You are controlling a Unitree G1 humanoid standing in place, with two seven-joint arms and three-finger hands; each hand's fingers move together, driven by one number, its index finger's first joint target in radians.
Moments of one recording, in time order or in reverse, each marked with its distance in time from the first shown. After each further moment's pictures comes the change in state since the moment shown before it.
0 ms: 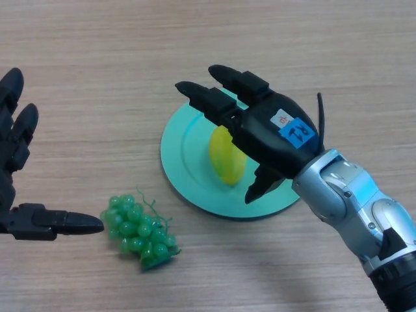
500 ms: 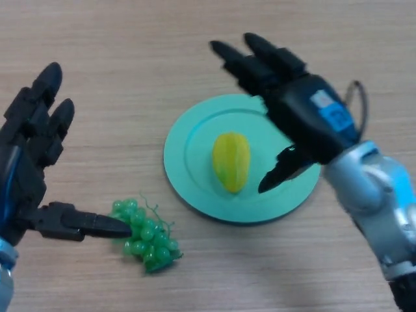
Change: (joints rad) left arm -0.009 -0.010 -0.095 -0.116 0.000 0.063 0.012; right arm 0.097 -0.006 -0.144 -0.246 0.271 0.090 0.142
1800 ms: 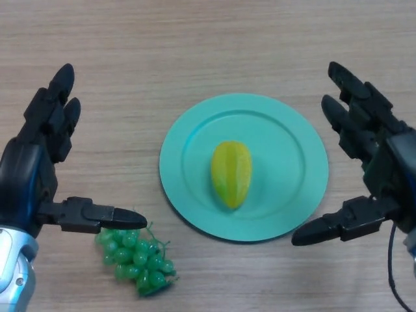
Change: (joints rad) left arm -0.029 -0.016 -0.081 0.141 0.124 -0.126 0.076; right arm 0.402 -0.028 -0.107 -0.594 0.838 0.660 0.118
